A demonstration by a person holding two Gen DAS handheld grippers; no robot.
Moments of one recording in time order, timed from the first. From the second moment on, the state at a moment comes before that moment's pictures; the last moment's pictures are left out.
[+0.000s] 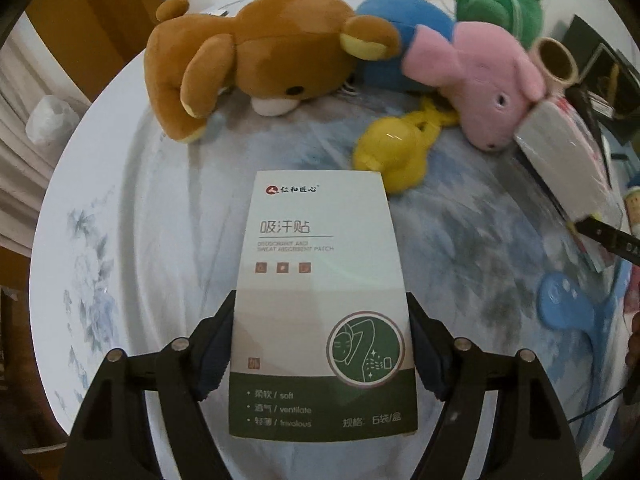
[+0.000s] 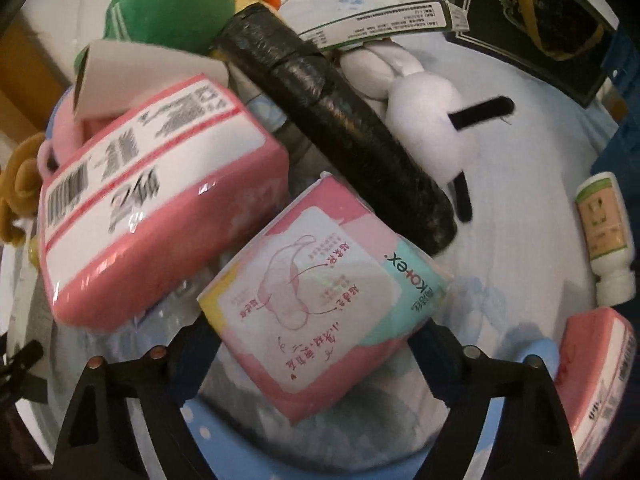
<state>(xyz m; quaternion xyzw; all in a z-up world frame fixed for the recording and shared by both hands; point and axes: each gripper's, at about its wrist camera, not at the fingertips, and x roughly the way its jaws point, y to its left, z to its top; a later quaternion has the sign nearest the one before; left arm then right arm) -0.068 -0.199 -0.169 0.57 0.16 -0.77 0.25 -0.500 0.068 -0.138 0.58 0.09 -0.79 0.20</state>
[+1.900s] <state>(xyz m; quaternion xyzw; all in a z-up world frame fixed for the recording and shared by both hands) -0.101 0.307 0.139 0.22 -0.09 -0.96 -0.17 -0.224 0.463 0.183 0.24 0.00 -0.97 -0.02</state>
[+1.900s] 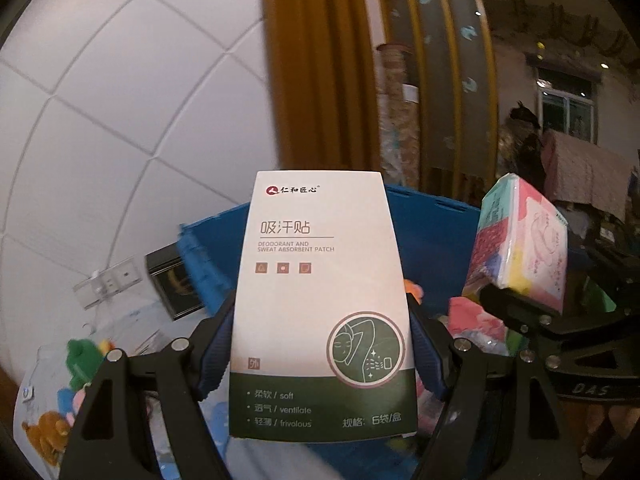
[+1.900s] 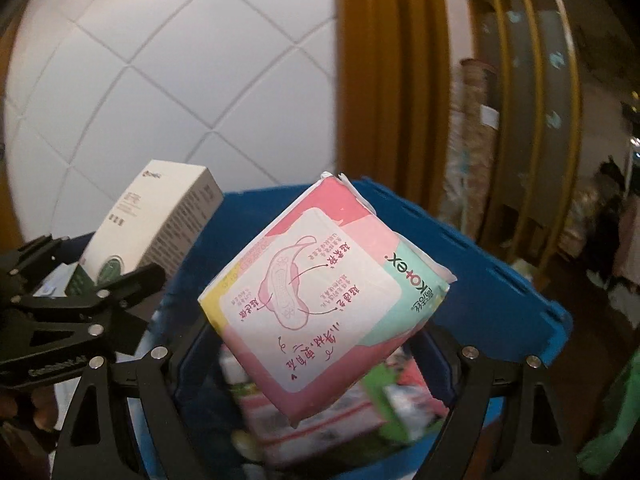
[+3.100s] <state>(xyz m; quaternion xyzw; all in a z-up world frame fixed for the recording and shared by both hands) -0.121 0.356 0.119 0.27 -0.10 -0.94 -0.19 -0.276 0.546 0.134 0.31 0.03 -0.95 -0.08</state>
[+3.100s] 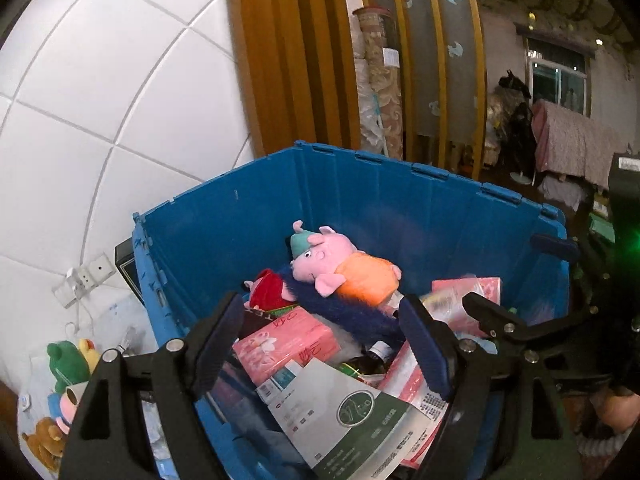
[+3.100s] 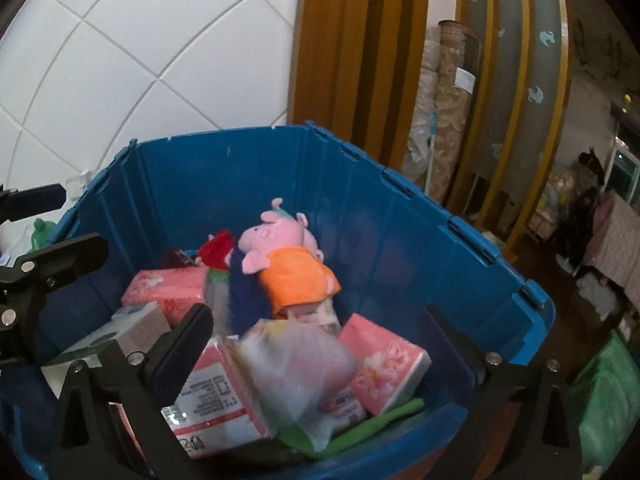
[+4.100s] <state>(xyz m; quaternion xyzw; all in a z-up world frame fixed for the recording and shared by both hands) -0.048 0.115 0.106 0.26 0.01 -0.97 -0.03 -0.198 0.367 0.204 0.20 0.02 -0.98 0.02</state>
